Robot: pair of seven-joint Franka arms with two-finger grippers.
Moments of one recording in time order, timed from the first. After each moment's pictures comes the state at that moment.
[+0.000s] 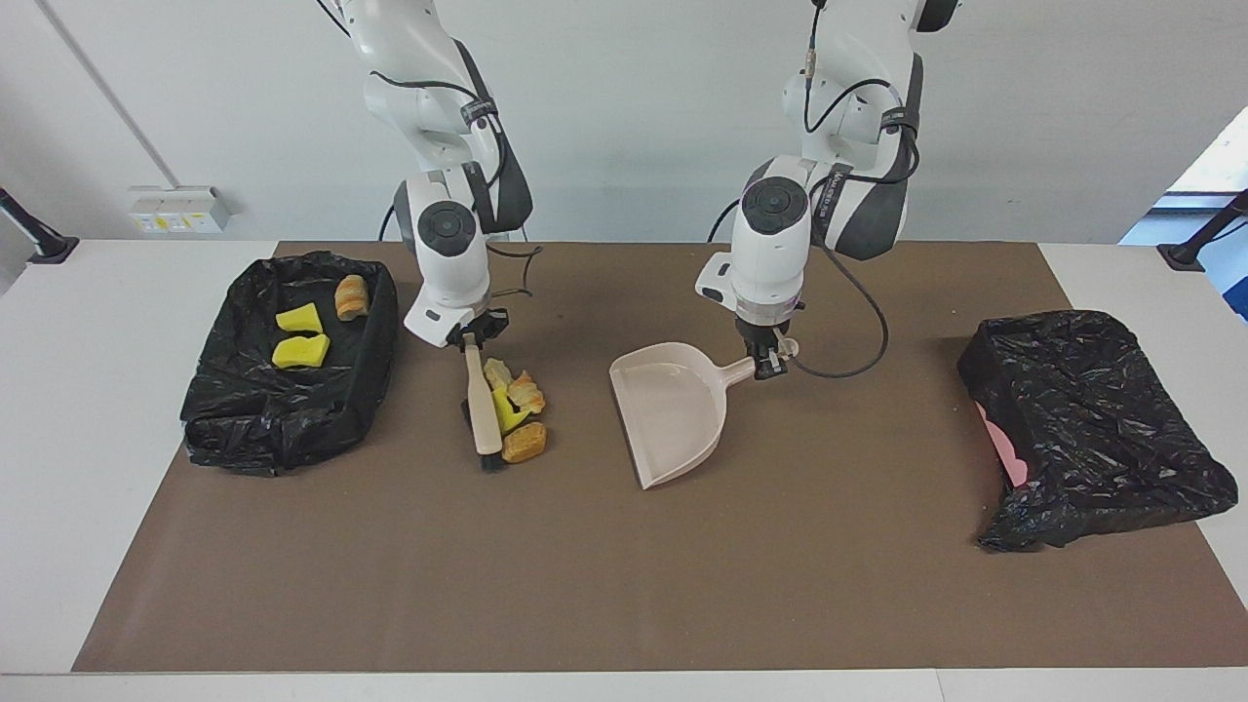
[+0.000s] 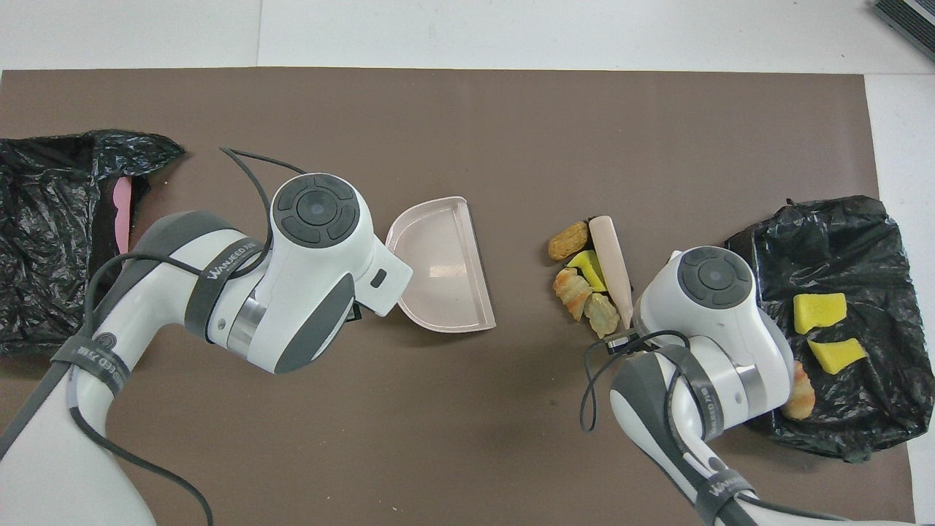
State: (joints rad) left arm -0.51 0.22 -0.02 -1.84 0.11 1.95 0.85; right arm -0.16 0.06 0.47 -2.27 -0.07 2.10 0.11
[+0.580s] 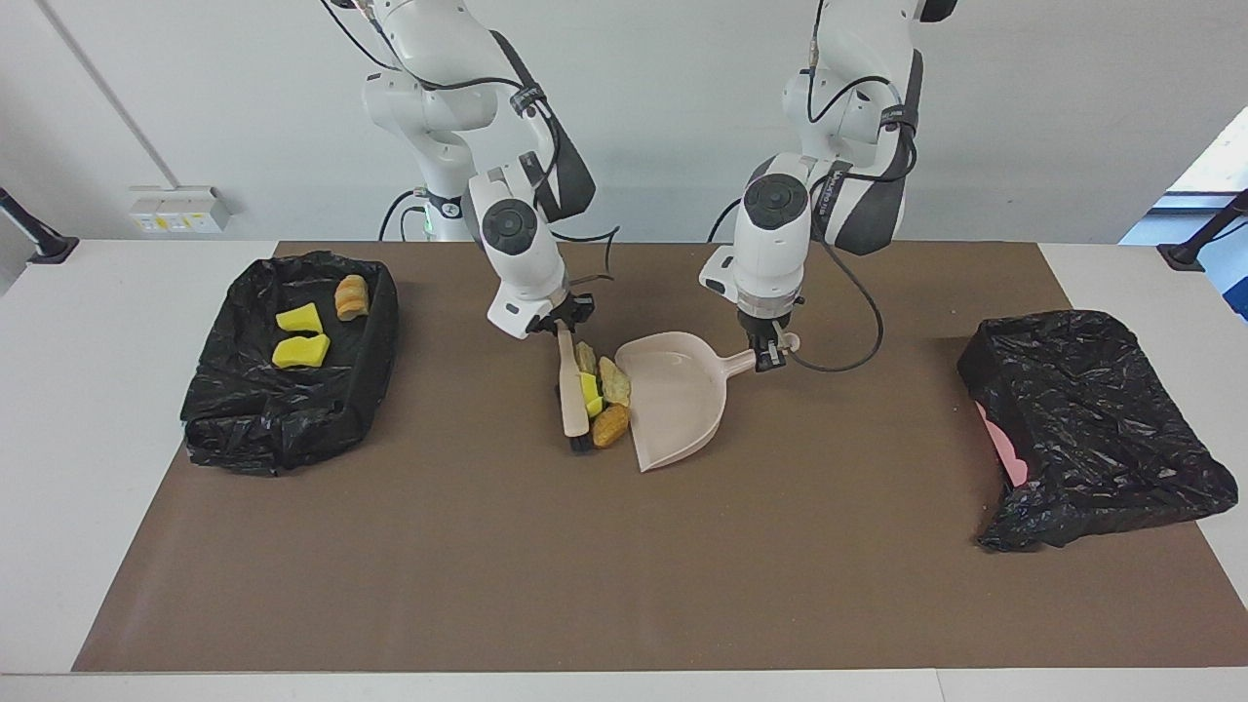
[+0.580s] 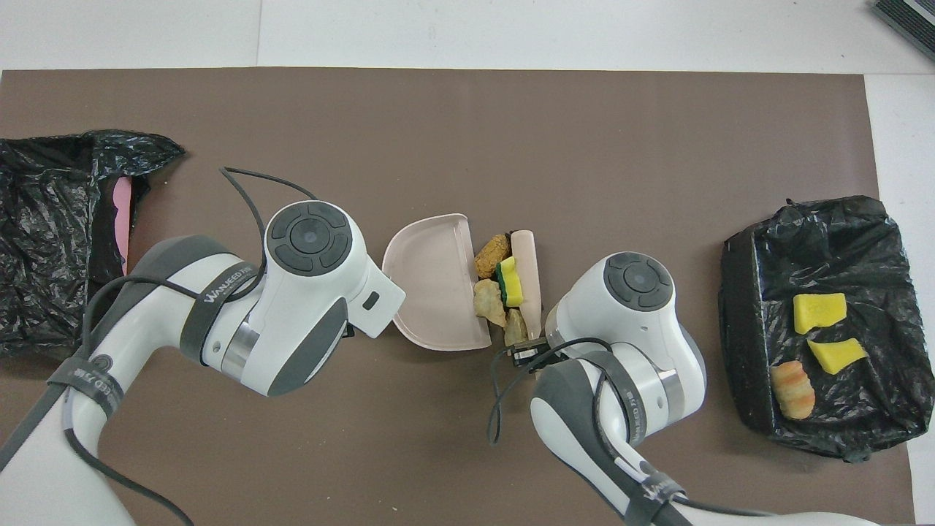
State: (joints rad) left arm -0.50 0.16 -0.02 -1.96 0.11 2.01 0.90; right arm 0.03 0.16 0.47 -2.16 0.27 2.12 0.22
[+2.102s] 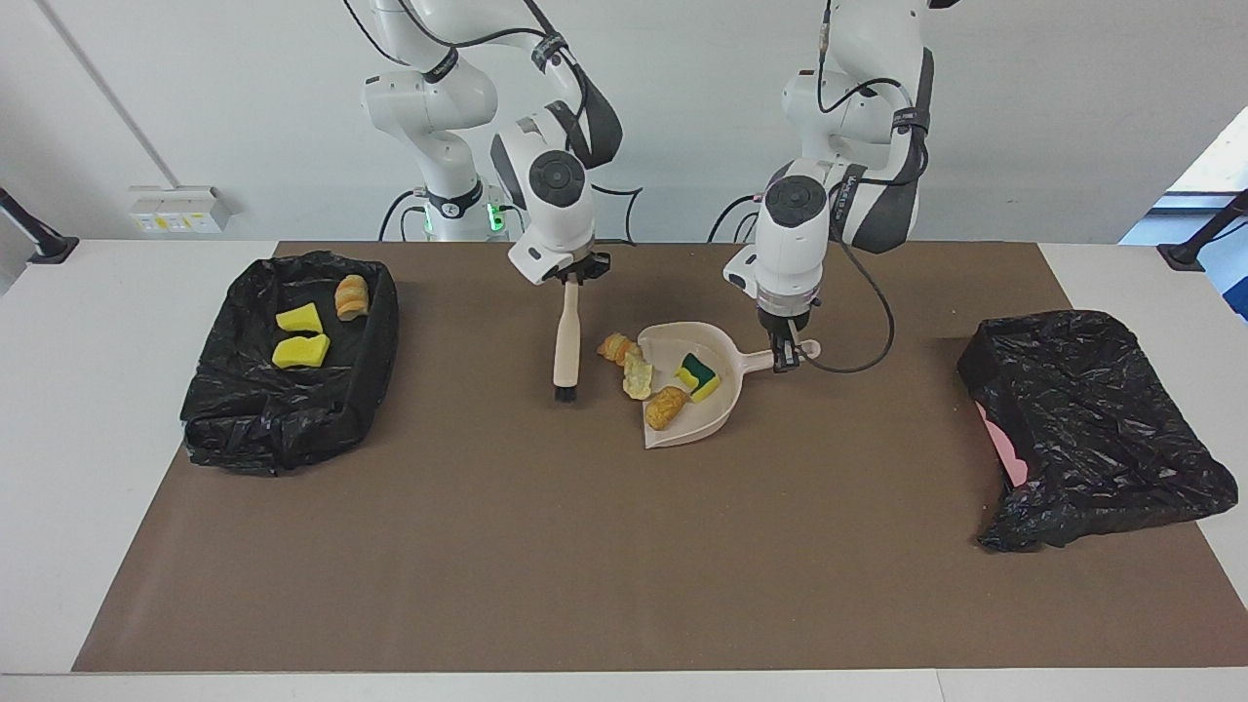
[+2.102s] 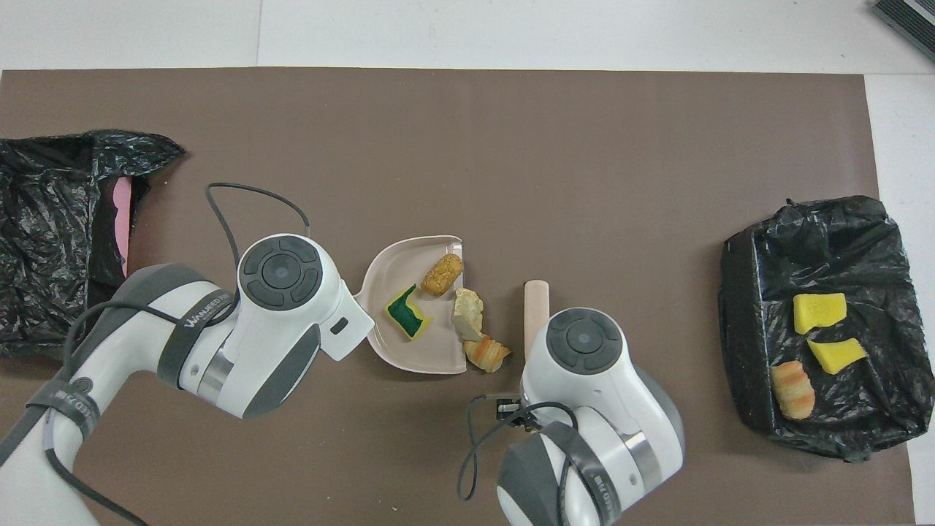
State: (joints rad) left arm -0.47 0.10 -0.02 -2.11 0.18 2.13 1.04; right arm 0.15 0.02 0.47 -2.24 0.20 1.94 0.56
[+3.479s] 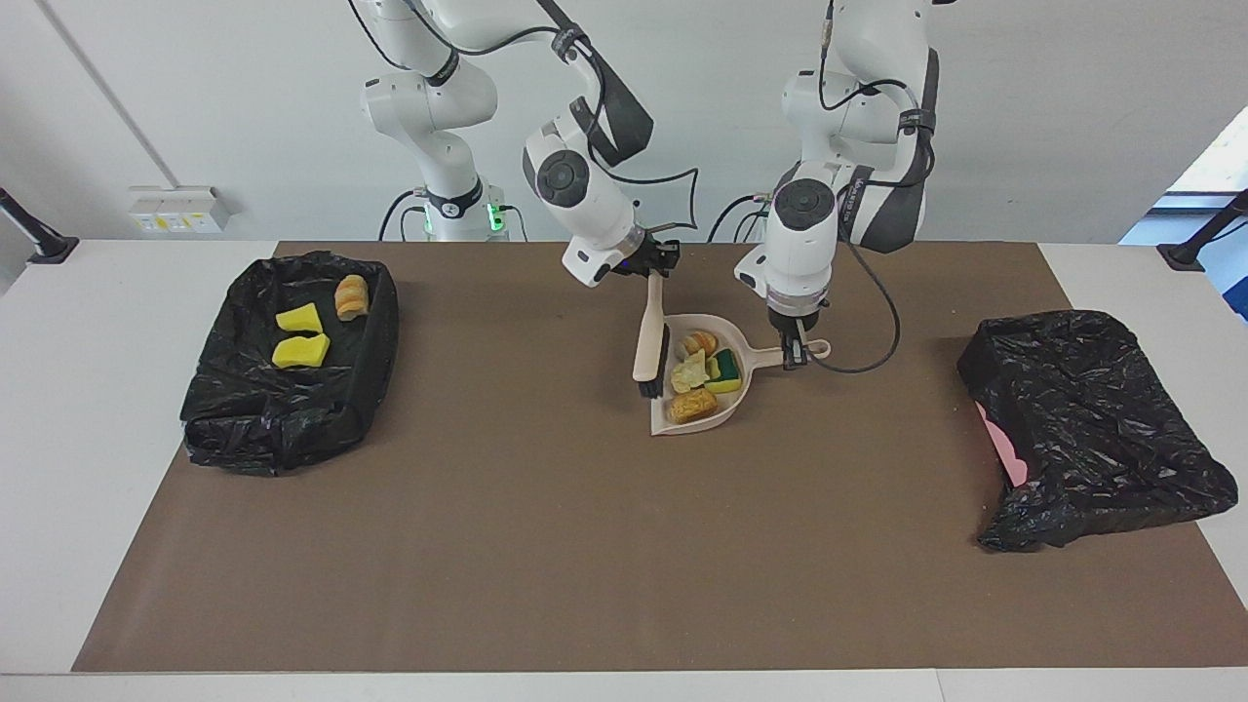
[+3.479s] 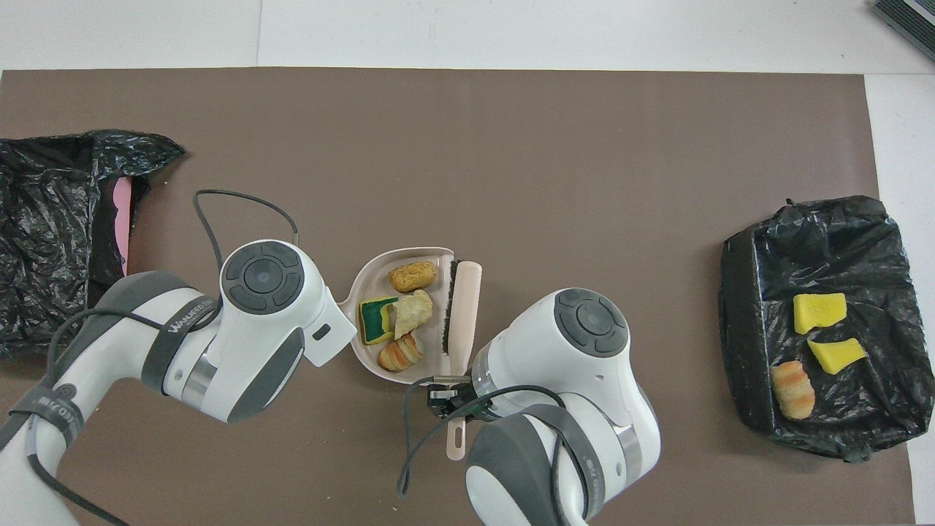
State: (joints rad) left arm -0.43 0.07 -0.02 -2.15 0.18 2.13 1.11; right arm 0.19 0.03 0.46 -2.11 0.49 1.99 0.47
